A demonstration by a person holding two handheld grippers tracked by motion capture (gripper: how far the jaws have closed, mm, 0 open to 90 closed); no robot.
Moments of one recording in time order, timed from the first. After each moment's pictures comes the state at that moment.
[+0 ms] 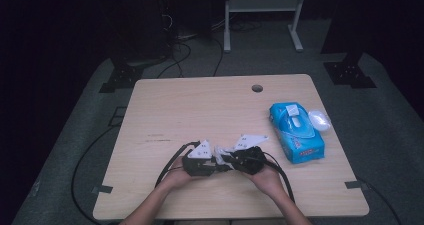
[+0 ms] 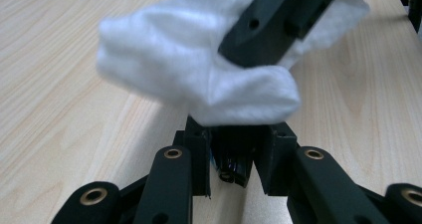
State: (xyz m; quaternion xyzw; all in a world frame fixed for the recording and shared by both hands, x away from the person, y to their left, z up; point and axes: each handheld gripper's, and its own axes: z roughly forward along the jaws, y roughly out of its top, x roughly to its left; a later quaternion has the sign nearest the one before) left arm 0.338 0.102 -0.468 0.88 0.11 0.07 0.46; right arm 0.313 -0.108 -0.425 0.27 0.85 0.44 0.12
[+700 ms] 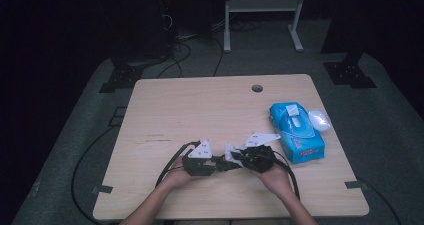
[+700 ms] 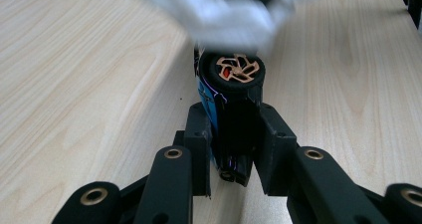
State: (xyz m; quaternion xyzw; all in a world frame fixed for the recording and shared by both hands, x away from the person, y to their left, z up) left arm 0.338 0.101 -0.467 0.88 0.11 0.07 0.46; right arm 0.313 -0.125 -0.425 0.29 0.84 0.44 0.12
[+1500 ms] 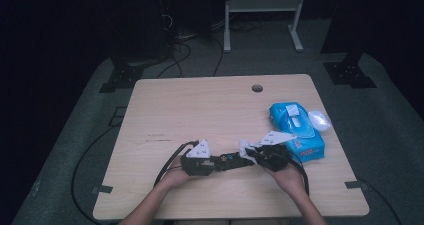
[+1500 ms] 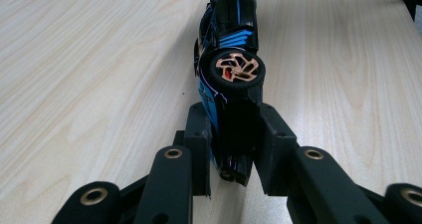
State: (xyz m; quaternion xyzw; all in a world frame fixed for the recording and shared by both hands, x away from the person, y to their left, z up) left arm 0.339 0.105 -0.466 0.88 0.11 0.07 0.45; right arm 0.315 -0.172 -0.425 0.34 0.82 0.43 0.16
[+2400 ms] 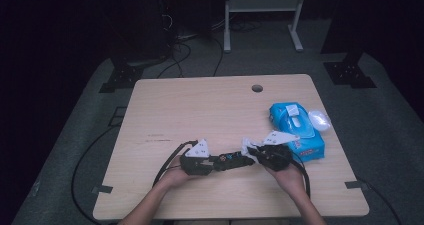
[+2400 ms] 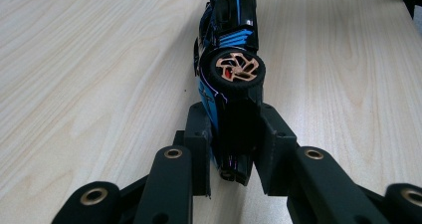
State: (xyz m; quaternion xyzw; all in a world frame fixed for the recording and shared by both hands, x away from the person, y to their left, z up) left arm 0.341 0.107 -0.466 0.88 0.11 0.06 0.45; right arm 0.316 -0.177 -0.429 0.35 0.81 0.44 0.17
